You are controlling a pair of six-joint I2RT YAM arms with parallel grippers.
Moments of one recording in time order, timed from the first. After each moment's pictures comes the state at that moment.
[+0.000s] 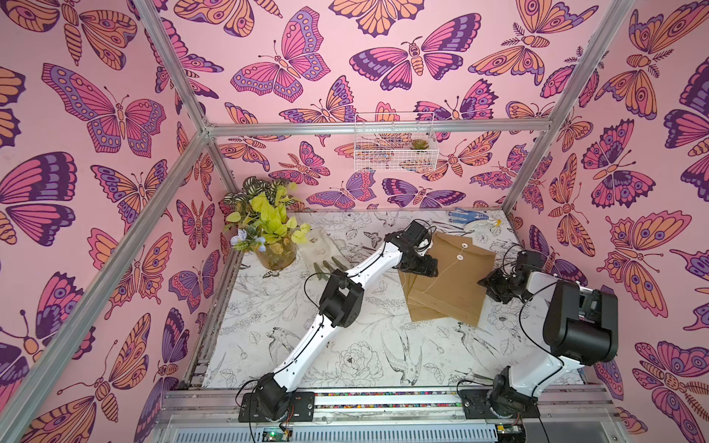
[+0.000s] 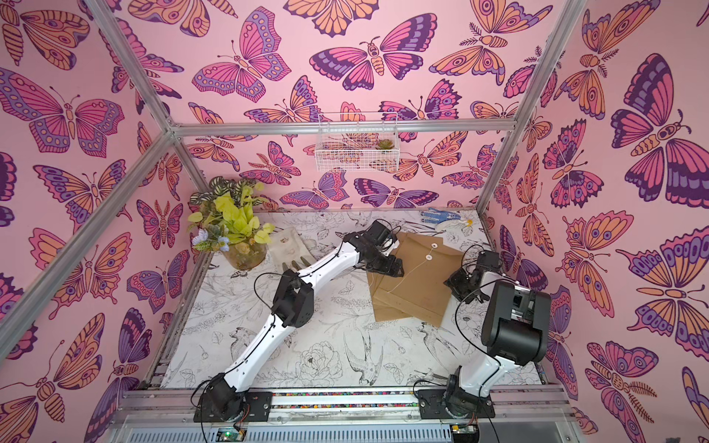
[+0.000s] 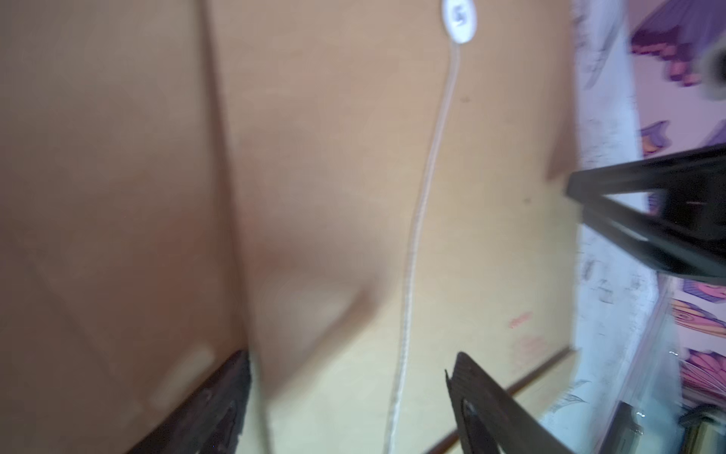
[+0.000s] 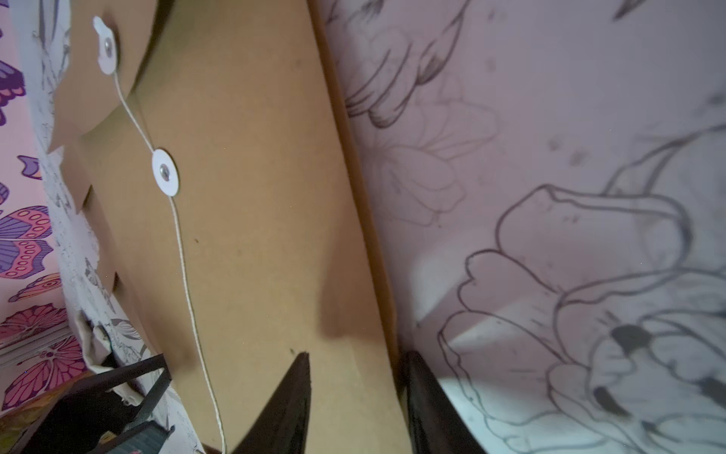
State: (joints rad) left arm -0.75 2.71 2.56 -0.90 0.44 -0.35; right arm -0.34 1.70 0.88 -0.34 -0.44 0.60
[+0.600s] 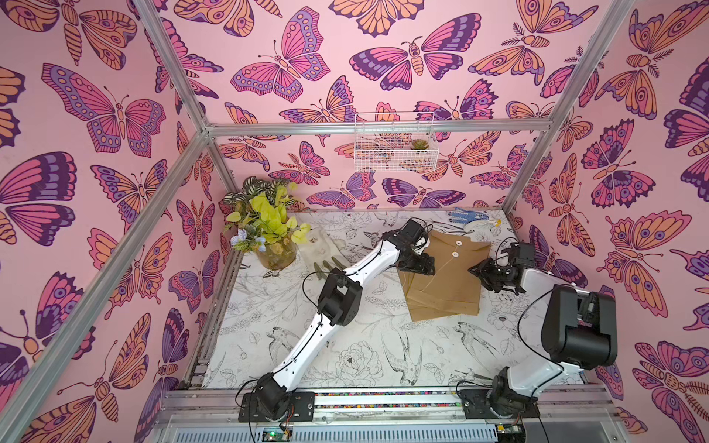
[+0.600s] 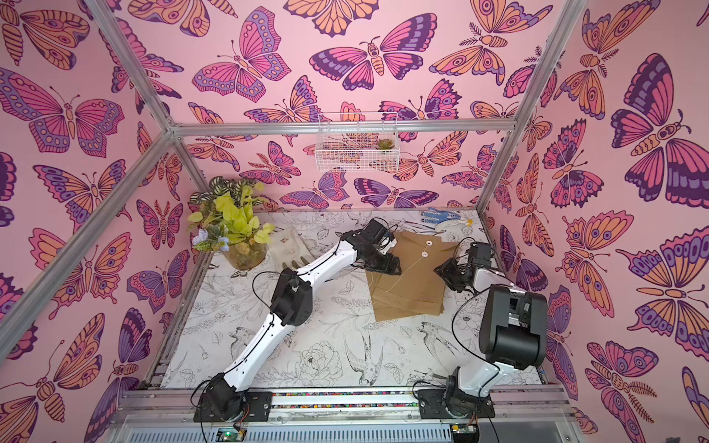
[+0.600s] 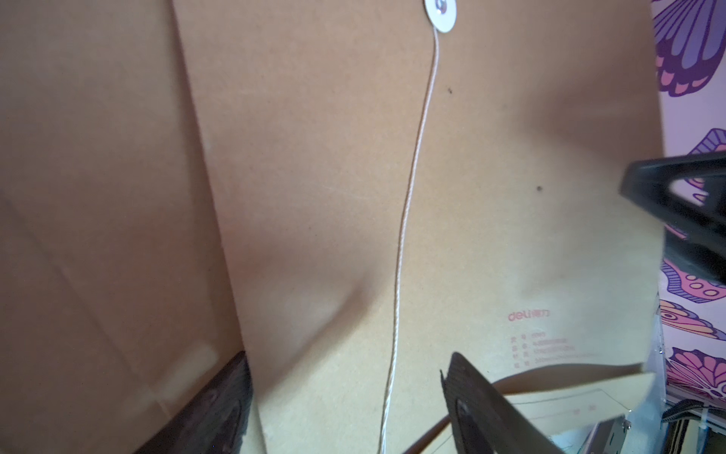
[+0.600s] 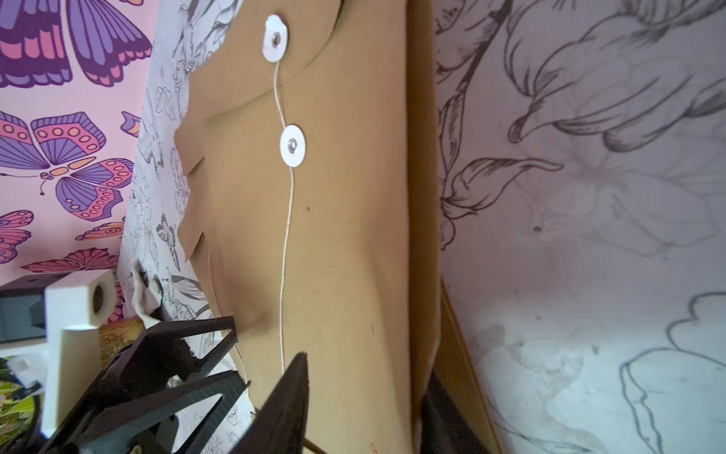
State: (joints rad) left arm -0.74 2.71 2.54 -0.89 0.46 -0.34; right arm -0.25 1.66 0.90 -0.26 -0.49 0.60
